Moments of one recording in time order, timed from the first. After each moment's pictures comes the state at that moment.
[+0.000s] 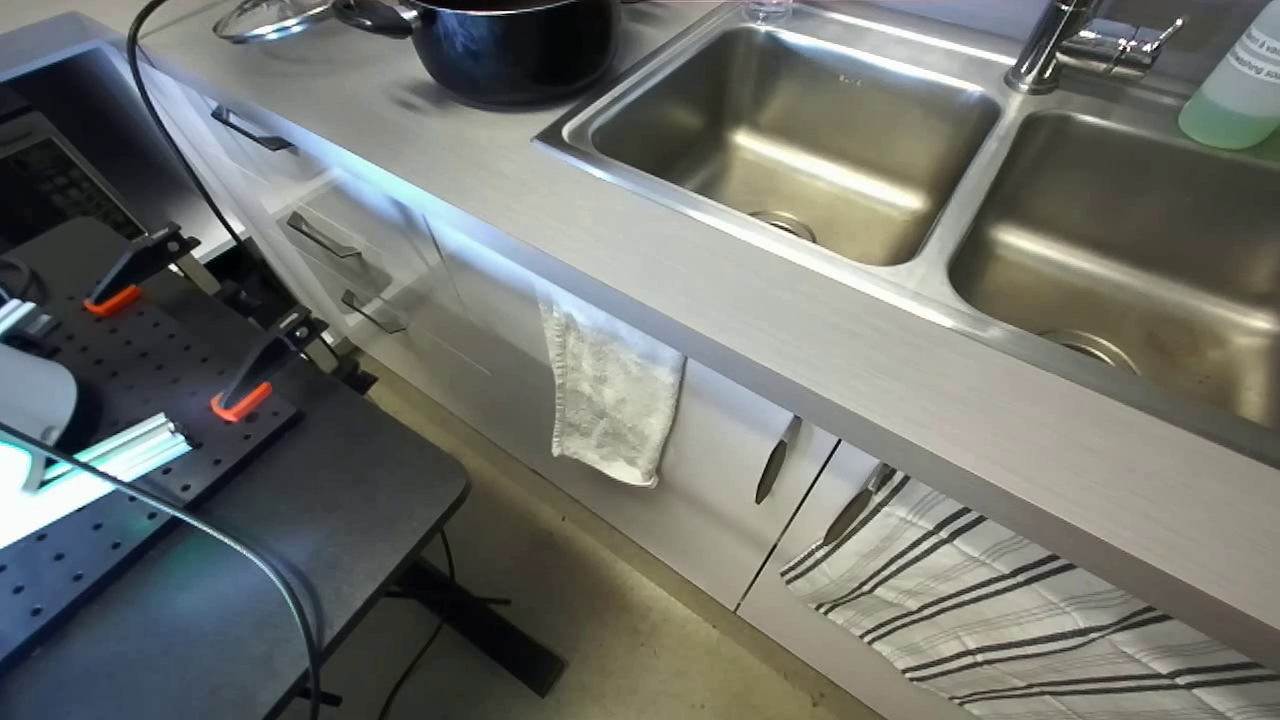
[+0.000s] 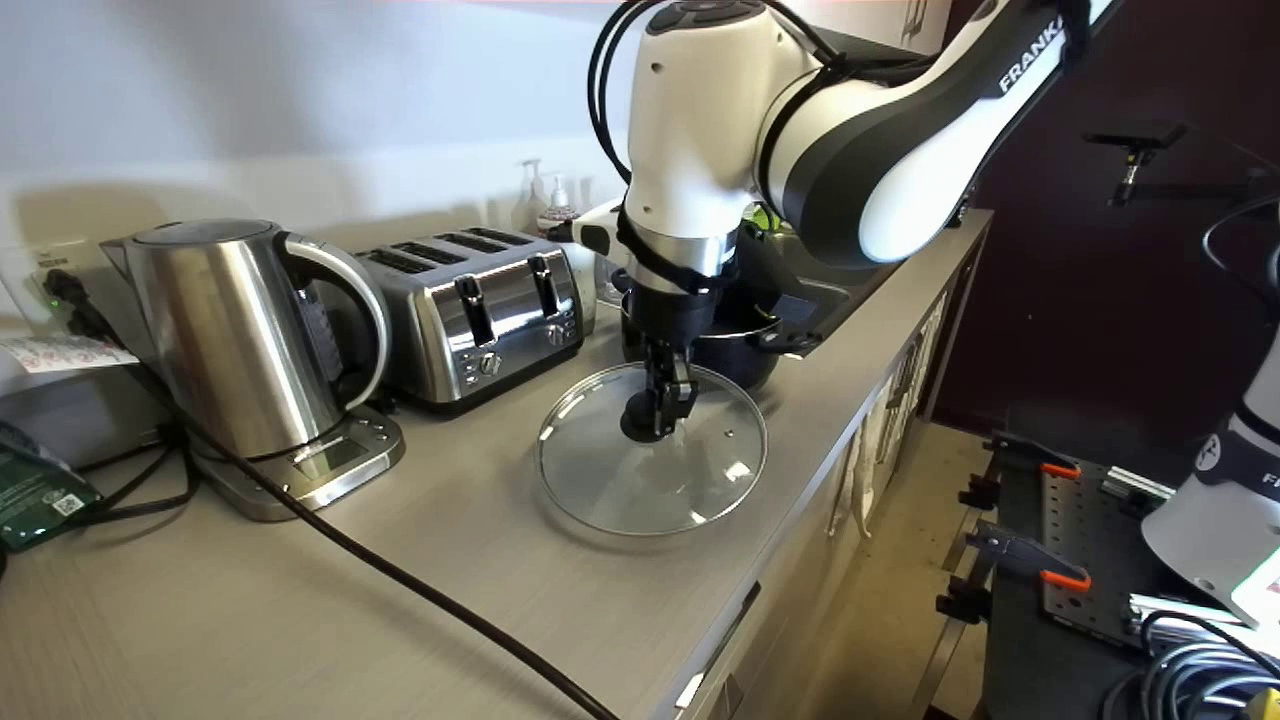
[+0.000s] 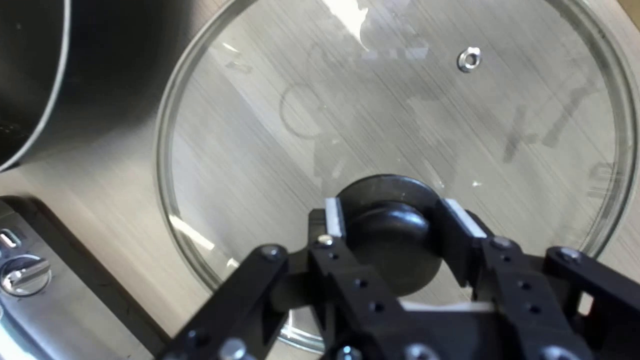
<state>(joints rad) 0.27 0.25 0.21 -2.18 -0.51 2.48 0.08</state>
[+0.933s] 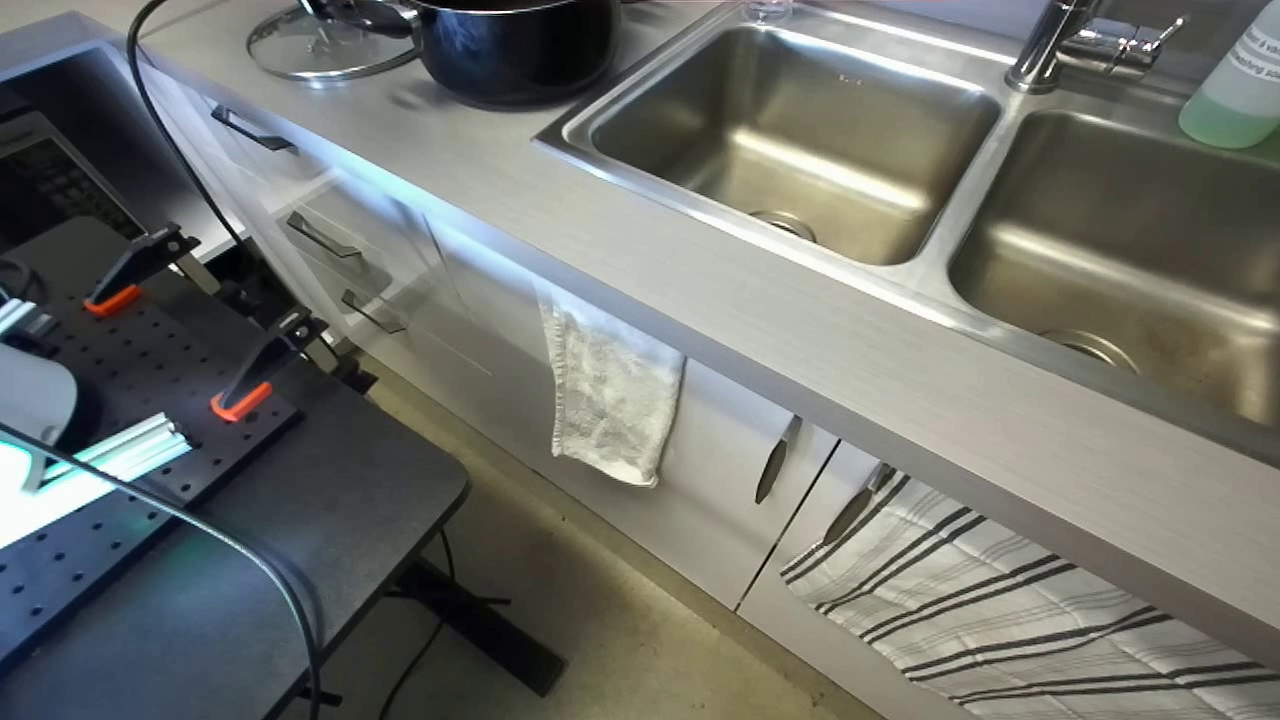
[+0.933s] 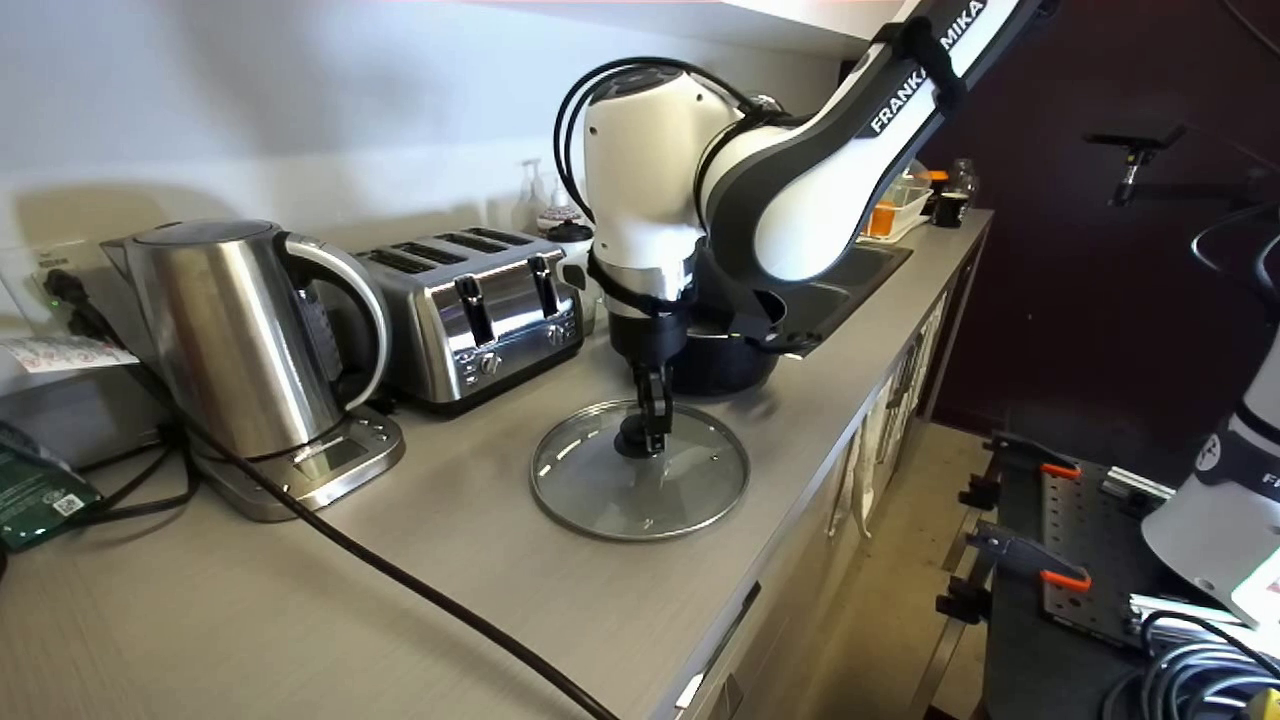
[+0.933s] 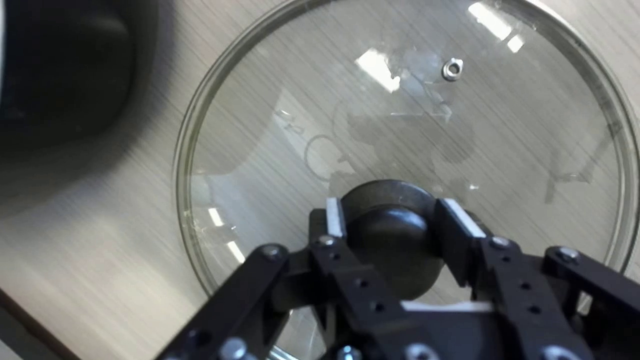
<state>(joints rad) 0.25 0.40 0.17 -2.05 -0.39 2.41 -0.01</state>
